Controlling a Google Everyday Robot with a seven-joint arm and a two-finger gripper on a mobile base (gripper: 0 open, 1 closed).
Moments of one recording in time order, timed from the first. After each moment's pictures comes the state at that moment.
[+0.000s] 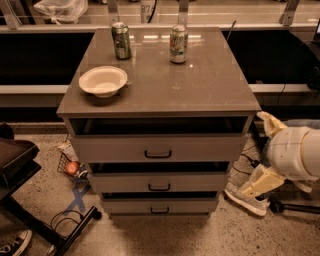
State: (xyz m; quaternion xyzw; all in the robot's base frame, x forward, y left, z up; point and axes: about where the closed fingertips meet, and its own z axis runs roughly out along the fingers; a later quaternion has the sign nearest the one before) arm 0.442 -0.215 0.821 -0.57 0.73 -0.02 0.37
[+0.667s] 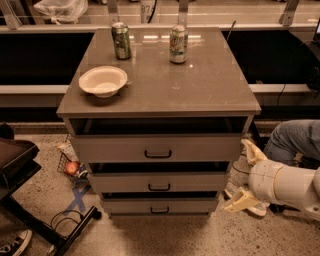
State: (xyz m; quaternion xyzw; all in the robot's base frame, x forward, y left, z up) arm 0.457 -0.200 0.713 -0.55 0.71 0.01 0.43
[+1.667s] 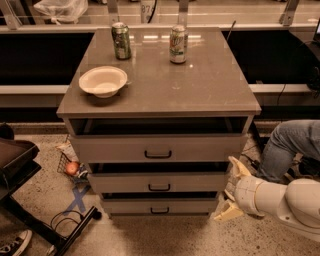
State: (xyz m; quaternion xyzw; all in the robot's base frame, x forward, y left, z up) arm 0.468 -0.192 0.619 -0.56 0.71 0.03 0.42
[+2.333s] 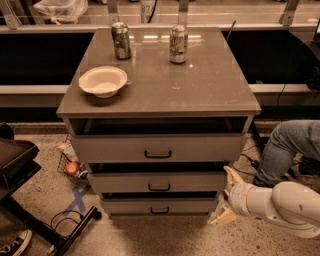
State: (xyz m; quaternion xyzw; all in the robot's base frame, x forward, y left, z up) arm 0.478 -0.199 0.552 -0.55 0.74 0.06 0.39
